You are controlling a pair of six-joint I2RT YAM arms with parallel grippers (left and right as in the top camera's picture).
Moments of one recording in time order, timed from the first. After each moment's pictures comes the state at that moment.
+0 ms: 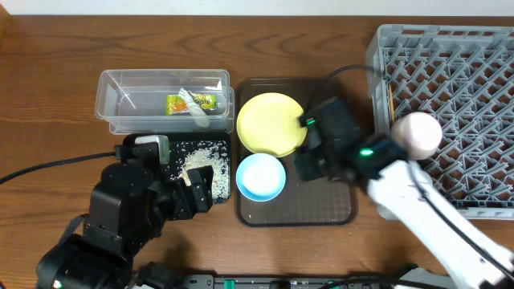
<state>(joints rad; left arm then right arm) -0.40 0.75 1.15 -1.13 0.02 -0.54 0.64 1.46 1.14 -0.85 -0.13 0.40</state>
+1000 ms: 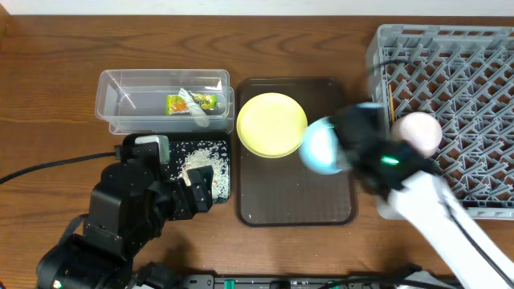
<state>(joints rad) -0.40 0.75 1.15 -1.13 0.02 -0.54 0.51 1.27 1.11 -0.97 0.42 0.60</state>
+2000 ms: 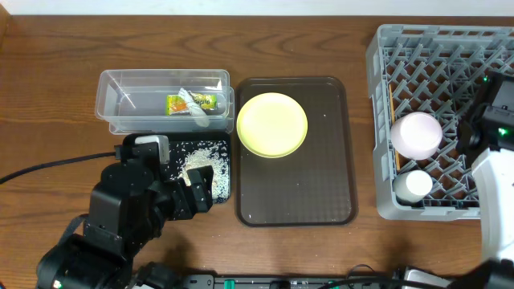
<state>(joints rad) -0.40 0.75 1.15 -1.13 0.02 -0.54 -0.28 1.42 1.11 -0.56 1.03 0.13</state>
